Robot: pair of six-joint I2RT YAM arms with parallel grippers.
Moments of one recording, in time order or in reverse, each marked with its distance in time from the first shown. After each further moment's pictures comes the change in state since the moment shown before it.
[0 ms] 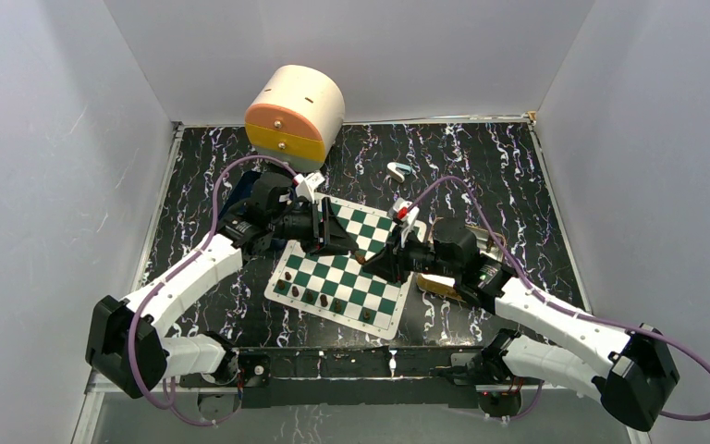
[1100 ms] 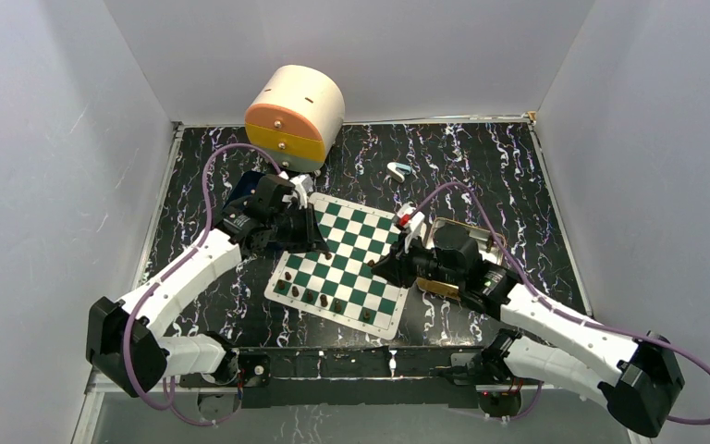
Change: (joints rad) left arm -0.013 0.006 0.076 -0.300 -0.356 0.237; right arm 0.027 -0.040 -0.029 -0.076 0.117 -0.041
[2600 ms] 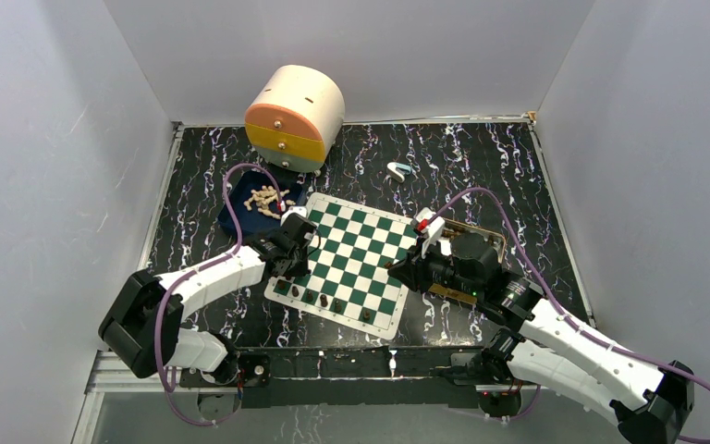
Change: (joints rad) left arm -0.115 0.107 -0.262 0.140 -0.641 0.049; right arm 0.000 -0.197 0.000 -0.205 0.119 -0.005
